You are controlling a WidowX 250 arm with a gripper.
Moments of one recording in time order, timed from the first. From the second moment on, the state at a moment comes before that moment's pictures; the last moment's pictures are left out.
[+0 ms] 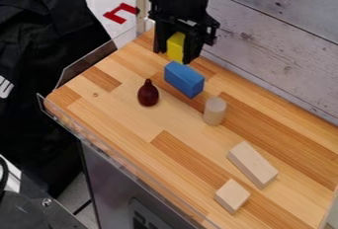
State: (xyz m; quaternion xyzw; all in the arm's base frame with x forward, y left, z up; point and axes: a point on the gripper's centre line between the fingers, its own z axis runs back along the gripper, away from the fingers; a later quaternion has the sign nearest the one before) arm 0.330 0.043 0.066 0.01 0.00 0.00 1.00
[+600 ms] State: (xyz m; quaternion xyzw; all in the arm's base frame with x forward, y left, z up) arm 0.339 0.038 0.048 0.00 0.00 -0.02 1.00
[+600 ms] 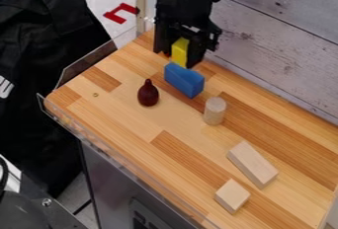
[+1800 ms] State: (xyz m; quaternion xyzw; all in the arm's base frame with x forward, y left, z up) arm 0.345 0.039 0.034 -0.01 0.01 -0.03 1.00
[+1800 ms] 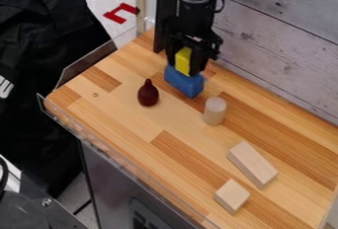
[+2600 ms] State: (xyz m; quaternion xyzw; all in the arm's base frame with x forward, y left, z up) arm 0.341 0.050 0.020 -0.02 0.03 -0.01 1.00
